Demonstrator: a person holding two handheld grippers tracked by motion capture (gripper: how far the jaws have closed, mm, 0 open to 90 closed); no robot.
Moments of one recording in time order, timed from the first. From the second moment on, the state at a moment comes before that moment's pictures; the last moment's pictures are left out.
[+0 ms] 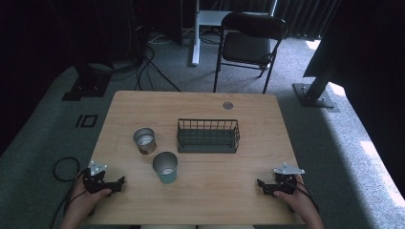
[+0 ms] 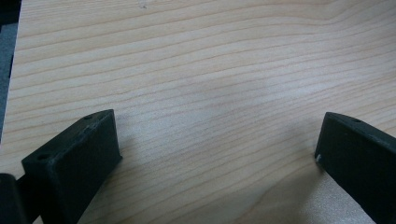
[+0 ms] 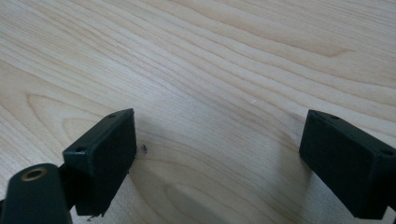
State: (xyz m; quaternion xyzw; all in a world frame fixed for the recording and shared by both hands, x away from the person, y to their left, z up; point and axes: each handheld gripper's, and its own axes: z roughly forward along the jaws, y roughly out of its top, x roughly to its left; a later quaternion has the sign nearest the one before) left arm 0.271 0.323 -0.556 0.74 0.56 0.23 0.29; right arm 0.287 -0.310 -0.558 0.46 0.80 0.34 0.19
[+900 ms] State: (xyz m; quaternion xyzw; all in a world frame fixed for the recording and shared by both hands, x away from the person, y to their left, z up) left arm 0.271 0.323 -0.556 0.74 0.56 0.23 0.29; right arm 0.290 -0.296 -0.557 0.44 0.80 0.36 0.18
